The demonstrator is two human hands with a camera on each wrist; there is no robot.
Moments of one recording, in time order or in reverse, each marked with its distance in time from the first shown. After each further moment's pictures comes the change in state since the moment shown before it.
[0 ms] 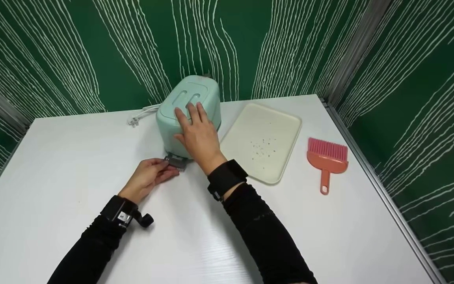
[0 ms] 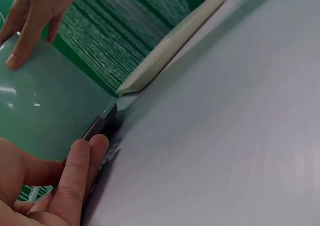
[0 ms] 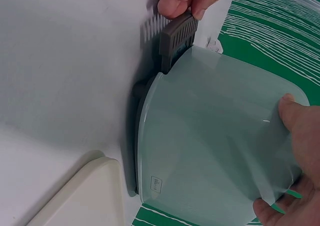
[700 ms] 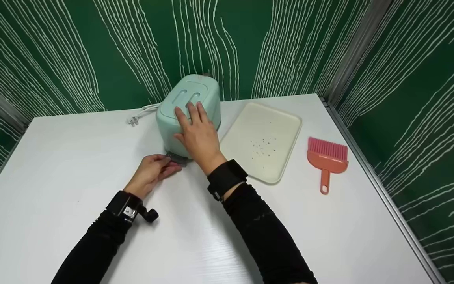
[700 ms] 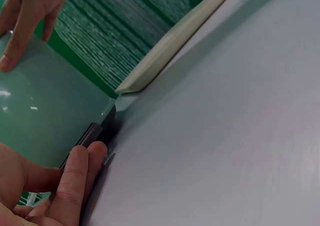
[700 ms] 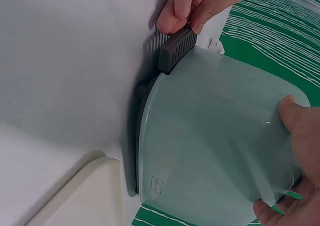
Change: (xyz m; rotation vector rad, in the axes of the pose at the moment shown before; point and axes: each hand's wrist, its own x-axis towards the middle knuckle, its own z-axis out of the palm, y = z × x) left_hand 0.009 0.005 0.009 -0.003 0.022 0.021; right_hand 0.000 -0.002 0.001 0.022 0.010 0.013
